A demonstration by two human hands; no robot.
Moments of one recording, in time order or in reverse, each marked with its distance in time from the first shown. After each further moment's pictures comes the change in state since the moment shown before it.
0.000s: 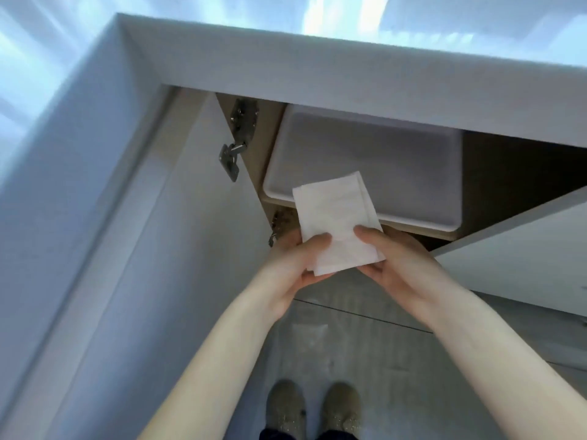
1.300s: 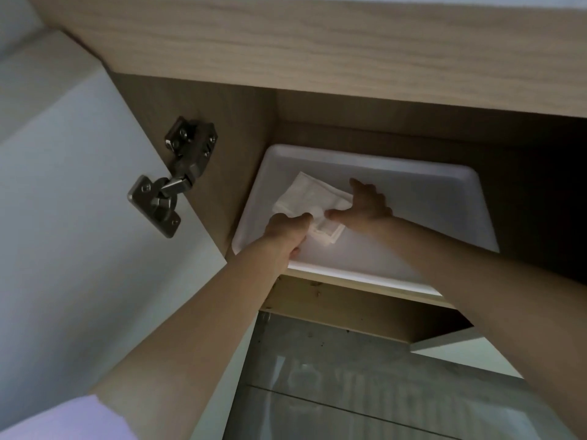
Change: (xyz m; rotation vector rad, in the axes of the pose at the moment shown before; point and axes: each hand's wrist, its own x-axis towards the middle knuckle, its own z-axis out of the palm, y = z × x) left_hand 0.200 0.030 -0.006 0.342 0.323 0.042; right_hand 0.236 -0.046 -0.013 -1.278 0.359 -0.352
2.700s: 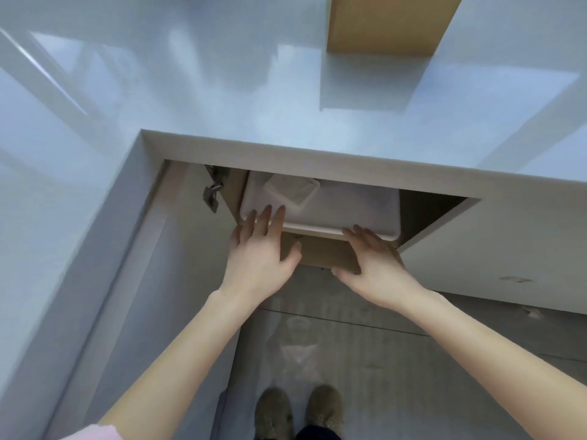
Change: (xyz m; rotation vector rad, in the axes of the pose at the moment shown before) left_hand -0.228 0.017 -0.048 1.102 0.102 0.572; right_hand -0.259 -0.002 -0.121 -0.149 -0.248 -0.125
